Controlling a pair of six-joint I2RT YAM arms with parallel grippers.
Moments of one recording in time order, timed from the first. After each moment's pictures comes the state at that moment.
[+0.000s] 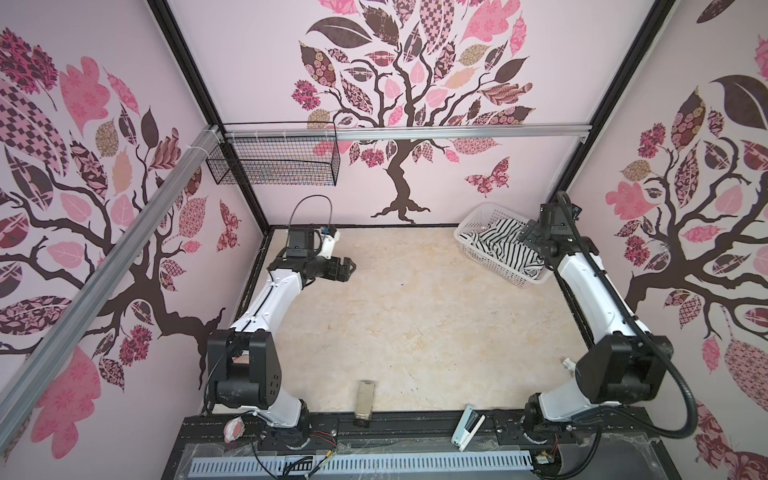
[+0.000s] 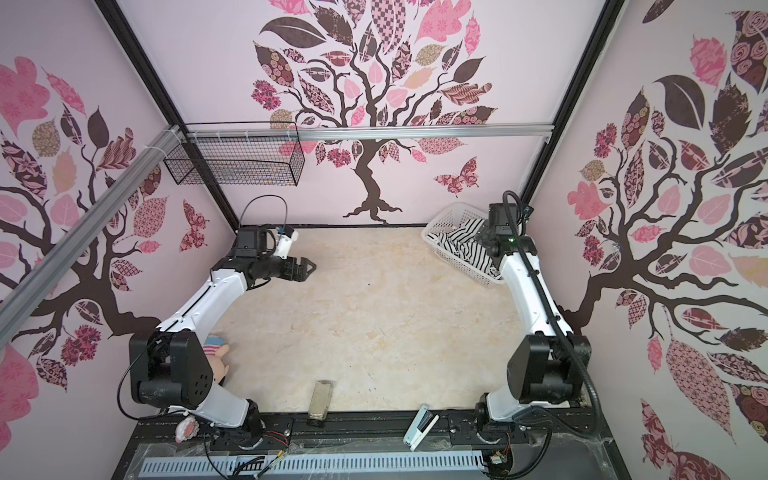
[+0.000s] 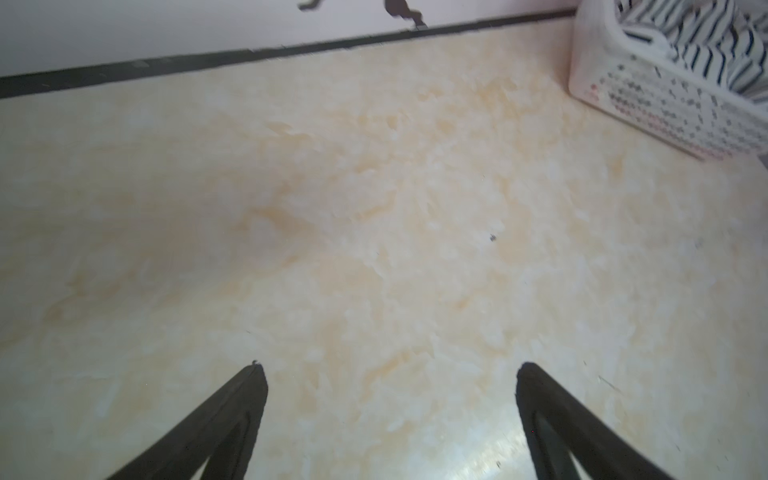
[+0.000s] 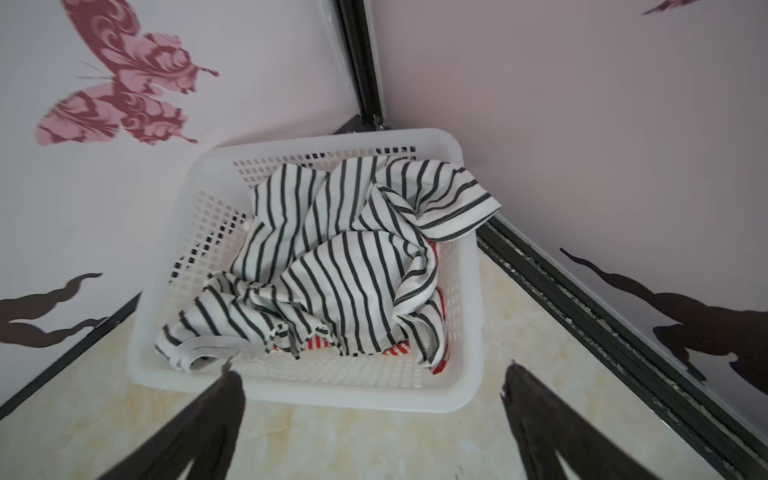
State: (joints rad) left arm -0.12 1.55 1.25 -0.57 0.37 0.15; right arm -0.06 1.59 1.52 -0.68 0.36 0.55
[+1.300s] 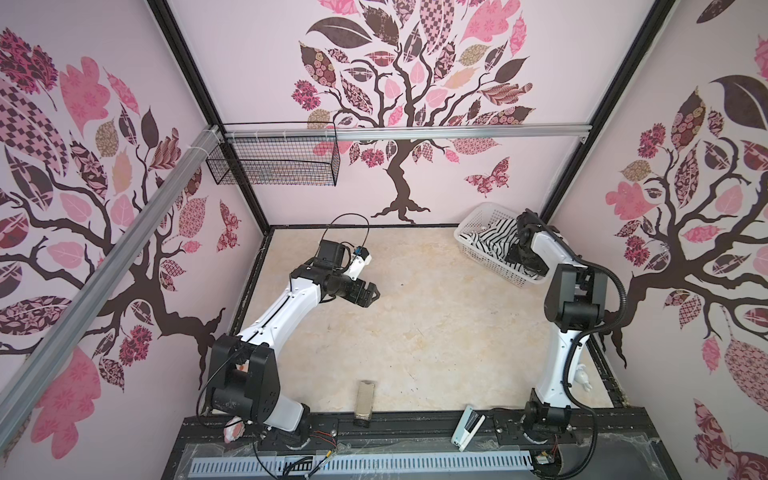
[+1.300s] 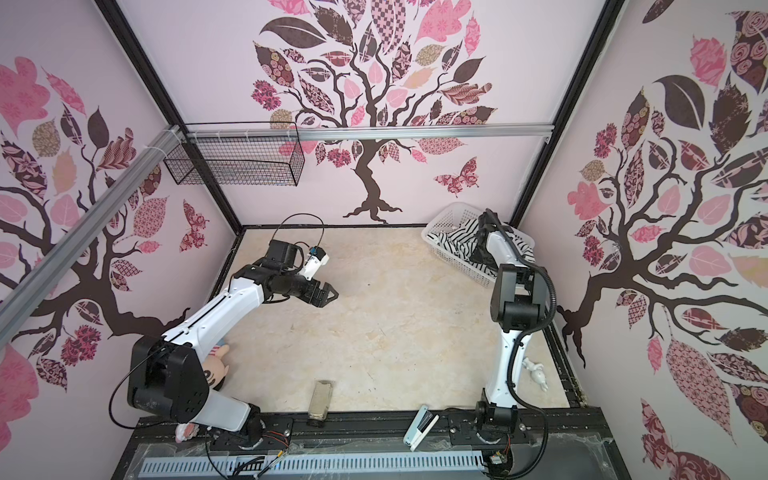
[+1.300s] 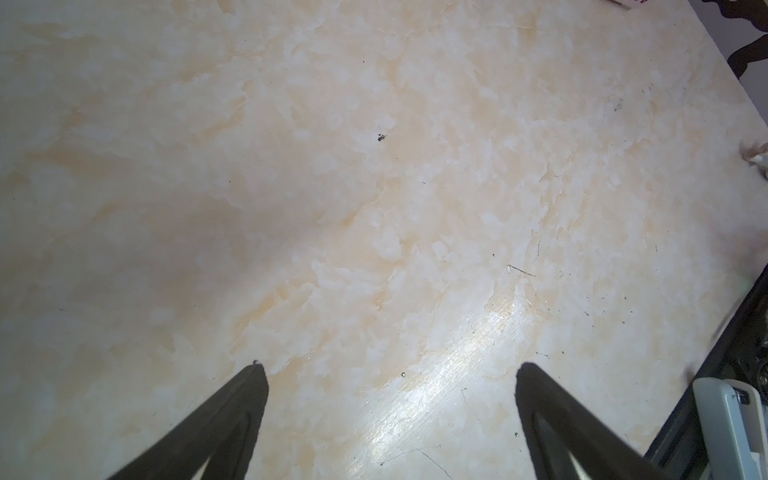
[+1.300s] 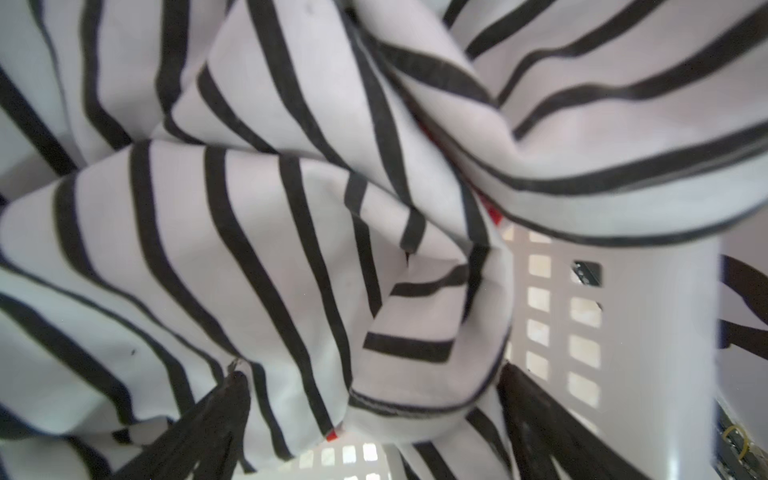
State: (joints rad) left arm -0.28 1.50 1.18 -0.67 0.38 0.17; right arm -0.12 2.18 1.82 -0.87 0.37 0.50
